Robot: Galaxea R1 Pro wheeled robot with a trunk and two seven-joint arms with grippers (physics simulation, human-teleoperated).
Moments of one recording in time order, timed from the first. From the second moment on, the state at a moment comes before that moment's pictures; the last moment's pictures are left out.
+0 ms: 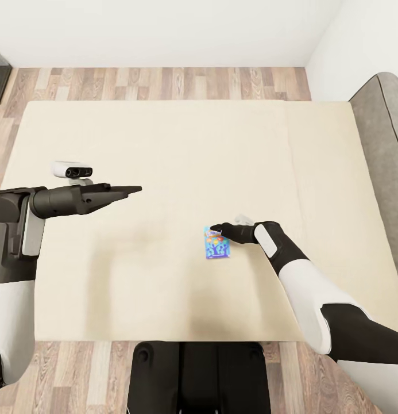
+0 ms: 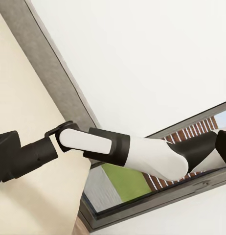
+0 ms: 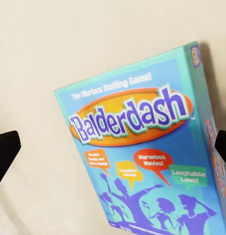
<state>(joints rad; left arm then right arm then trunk) -1.02 0.26 0.10 -1.43 0.30 1.04 -1.53 -1.17 0.08 -0.02 -0.51 -0.40 0.69 0.24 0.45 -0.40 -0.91</state>
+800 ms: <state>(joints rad) -1.02 0.26 0.10 -1.43 0.30 1.04 -1.53 -1.17 0.08 -0.02 -0.51 -0.40 0.69 0.24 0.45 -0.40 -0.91</state>
